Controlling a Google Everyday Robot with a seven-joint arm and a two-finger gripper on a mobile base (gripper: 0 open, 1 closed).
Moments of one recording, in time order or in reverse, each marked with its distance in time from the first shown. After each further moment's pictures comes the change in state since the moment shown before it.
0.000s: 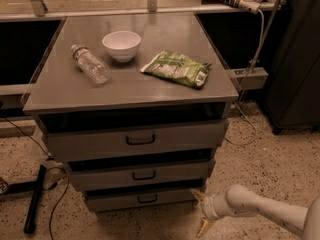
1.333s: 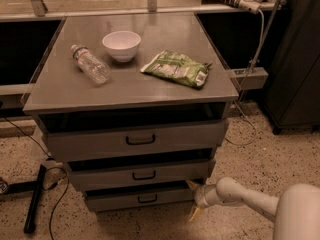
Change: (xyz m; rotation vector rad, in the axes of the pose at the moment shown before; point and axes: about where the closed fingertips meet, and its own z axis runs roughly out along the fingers) arm 0.020 -0.060 0.053 0.077 0.007 -0.027
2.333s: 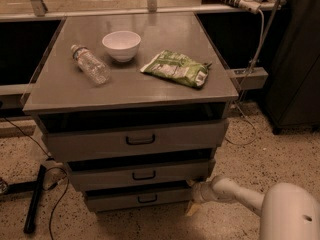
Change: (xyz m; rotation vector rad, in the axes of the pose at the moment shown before) arm 0.019 -0.024 0.035 0.039 0.013 0.007
